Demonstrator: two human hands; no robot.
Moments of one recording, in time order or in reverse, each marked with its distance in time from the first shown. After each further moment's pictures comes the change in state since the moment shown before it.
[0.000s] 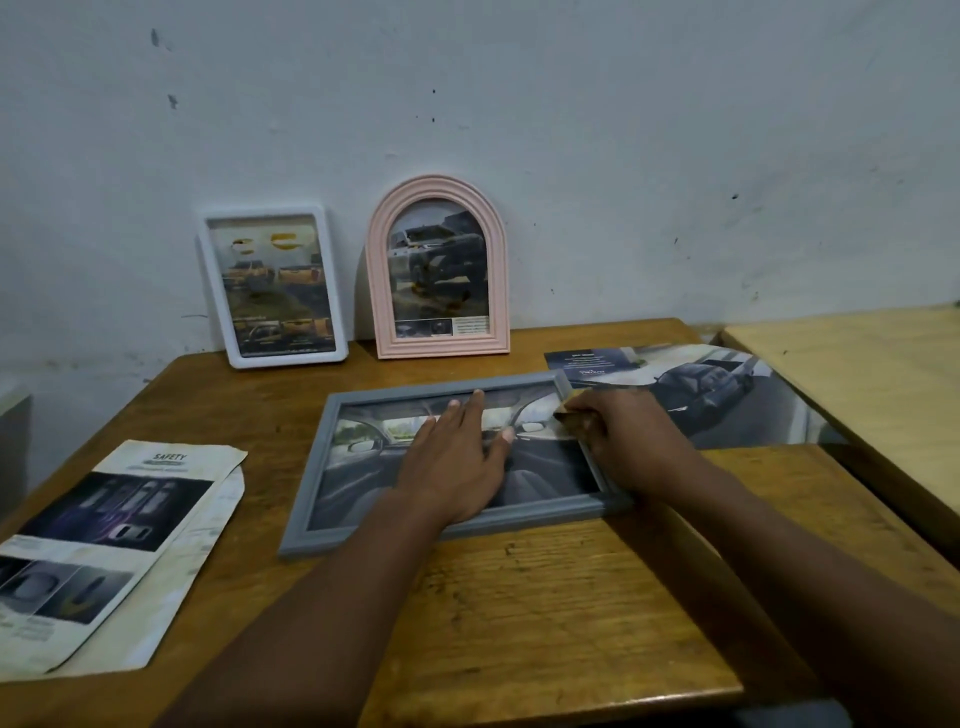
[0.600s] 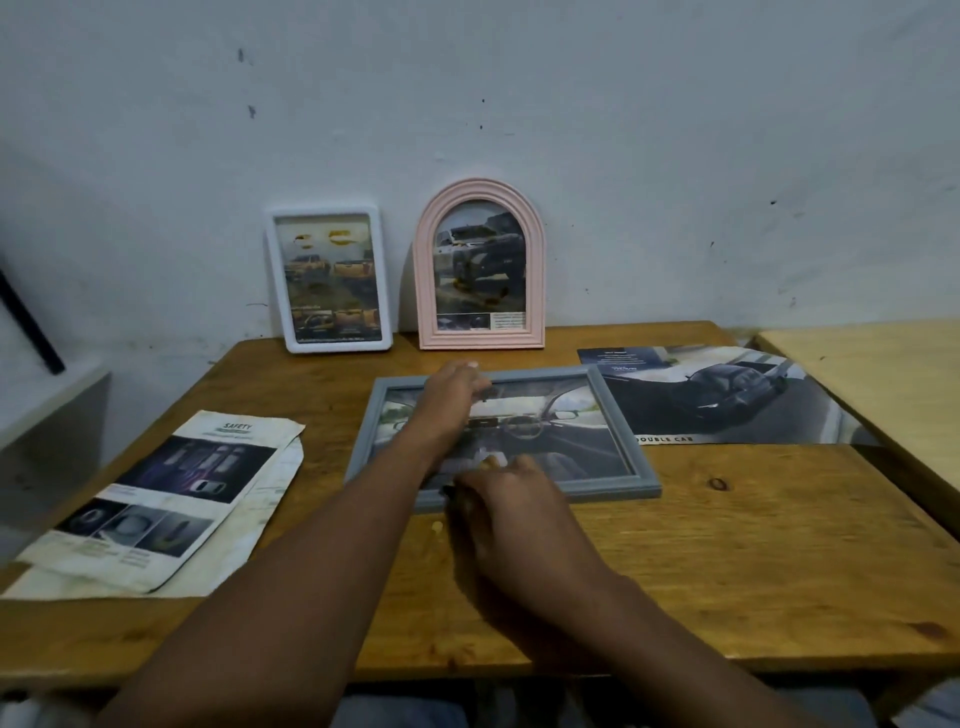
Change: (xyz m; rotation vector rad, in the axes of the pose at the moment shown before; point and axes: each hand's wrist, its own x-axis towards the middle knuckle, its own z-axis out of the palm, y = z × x) left_hand 0.000 -0.013 -0.044 -0.922 0.165 -0.258; right_hand -0.080 -0.143 0.038 0.140 -0.069 -0.219
